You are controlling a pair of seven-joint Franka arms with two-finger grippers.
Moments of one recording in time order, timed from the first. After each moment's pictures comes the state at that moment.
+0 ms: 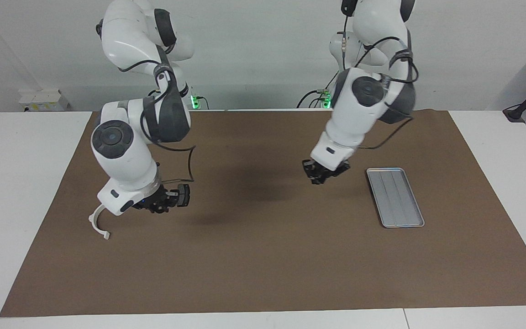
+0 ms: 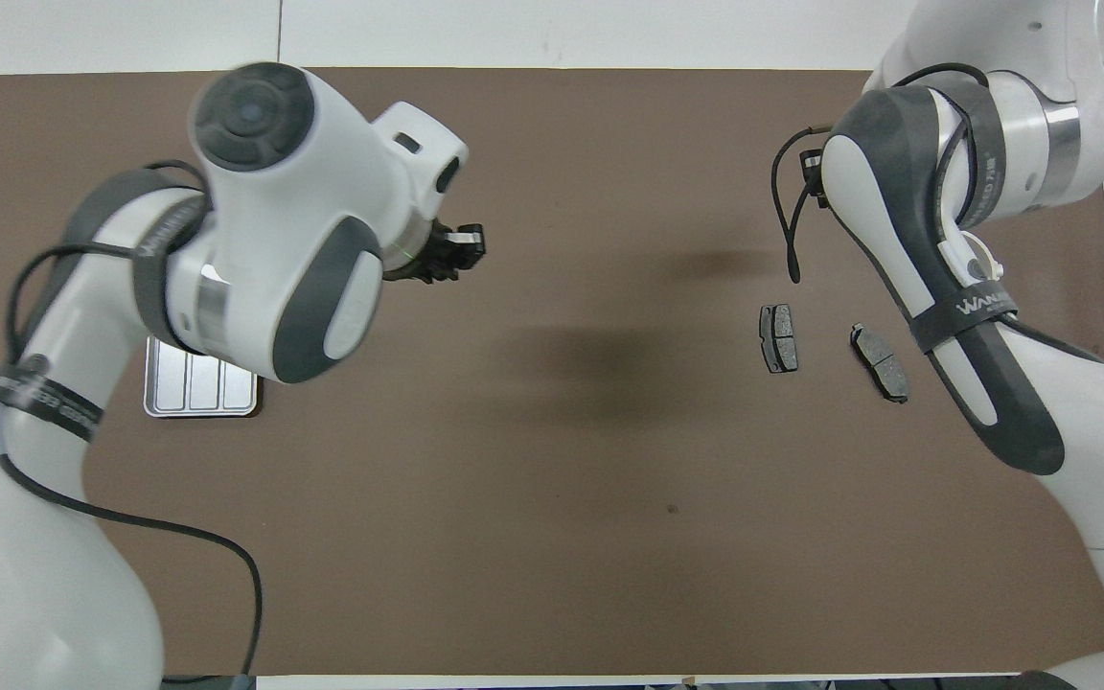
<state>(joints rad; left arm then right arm) -0.55 0.34 0.02 -1.52 -0.10 1.92 -0.57 0.03 0.61 0.10 -1.19 -0.11 1.71 0.07</state>
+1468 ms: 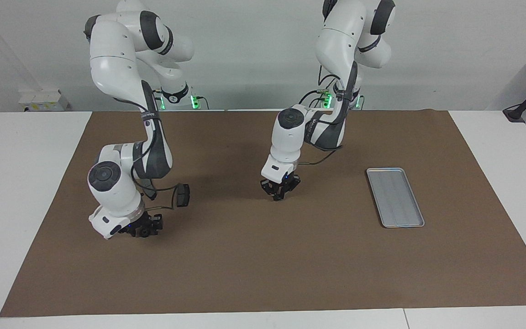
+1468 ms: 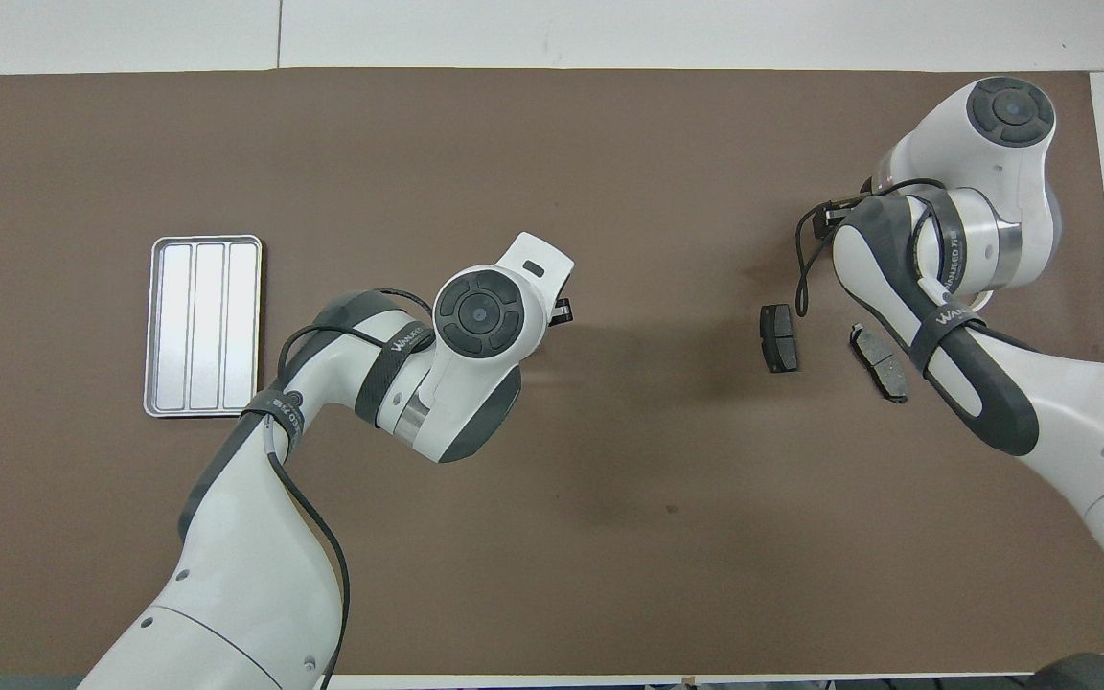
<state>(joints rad) -0.69 0.47 0.04 -1.81 0.02 2.43 -0.80 -0.07 0.61 0.11 -1.56 -0.16 2.16 0.01</state>
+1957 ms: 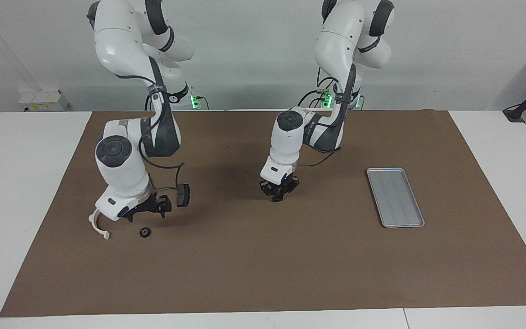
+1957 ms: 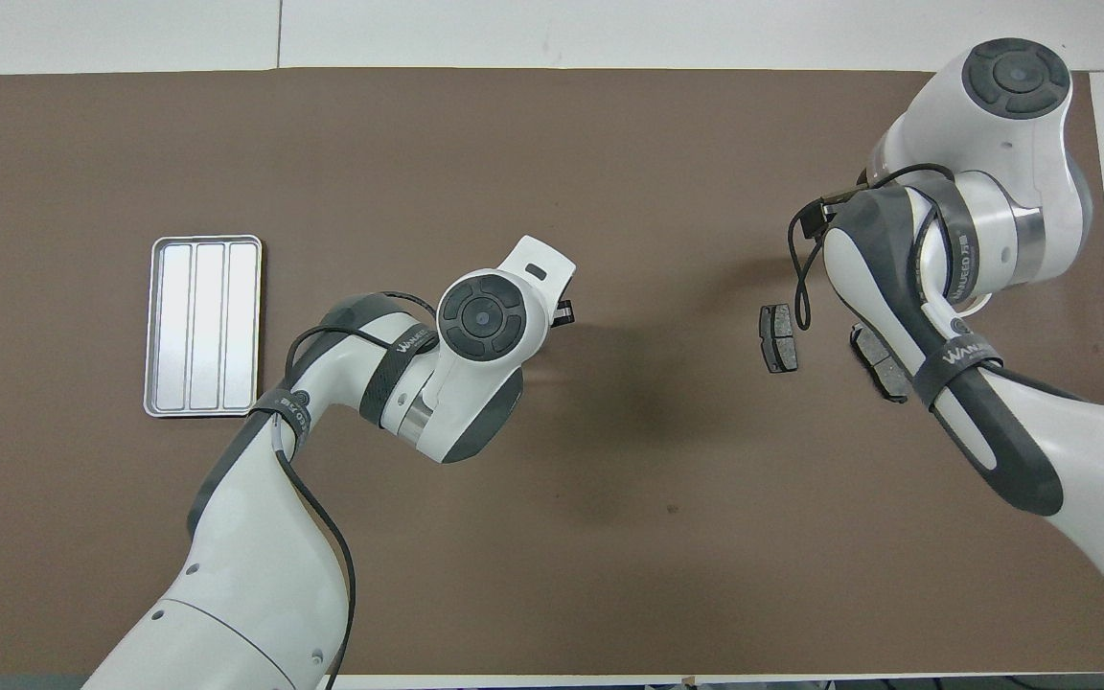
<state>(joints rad) -0.69 0.47 0.04 -1.81 0.02 2.44 -0.80 0.01 0.45 0.11 -1.55 -0.19 1.97 0.01</state>
